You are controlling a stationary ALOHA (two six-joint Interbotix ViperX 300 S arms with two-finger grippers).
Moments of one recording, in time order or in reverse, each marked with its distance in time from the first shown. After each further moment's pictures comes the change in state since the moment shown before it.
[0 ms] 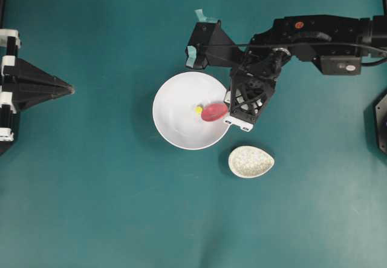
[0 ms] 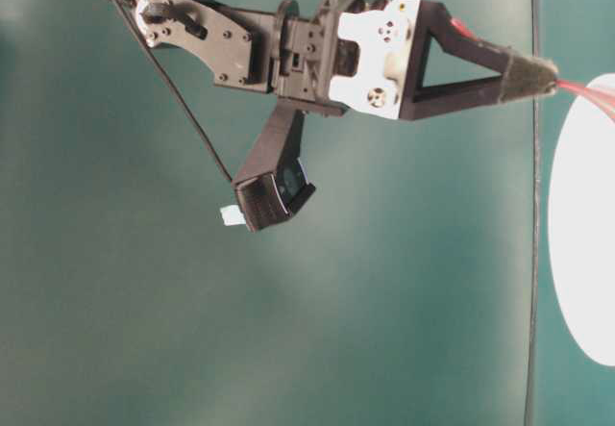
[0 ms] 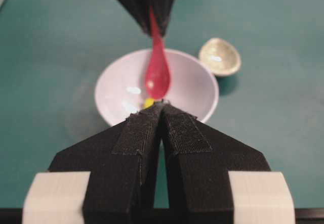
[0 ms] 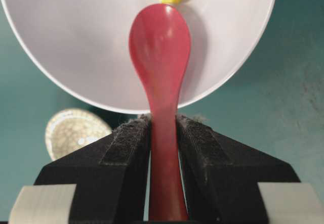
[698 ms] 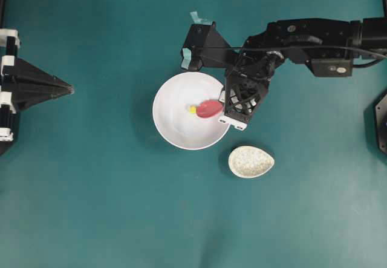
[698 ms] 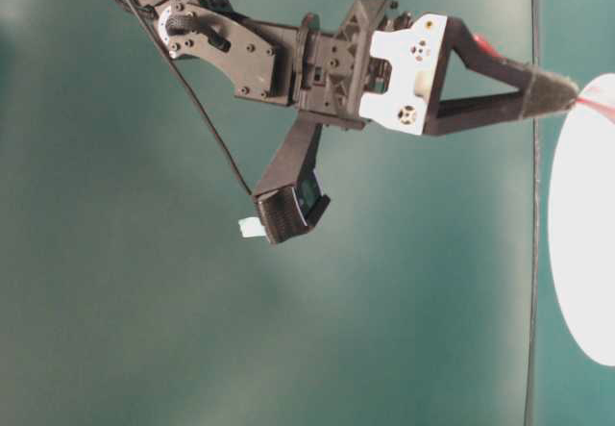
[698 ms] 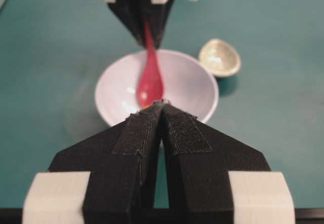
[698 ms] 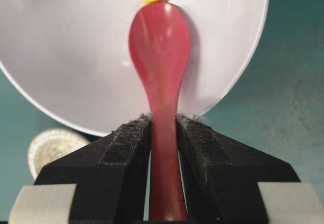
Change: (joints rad) left arm 0.000 -0.003 0.000 0.002 0.002 0.002; right arm 0.000 0.032 0.000 -0.015 -0.069 -0.005
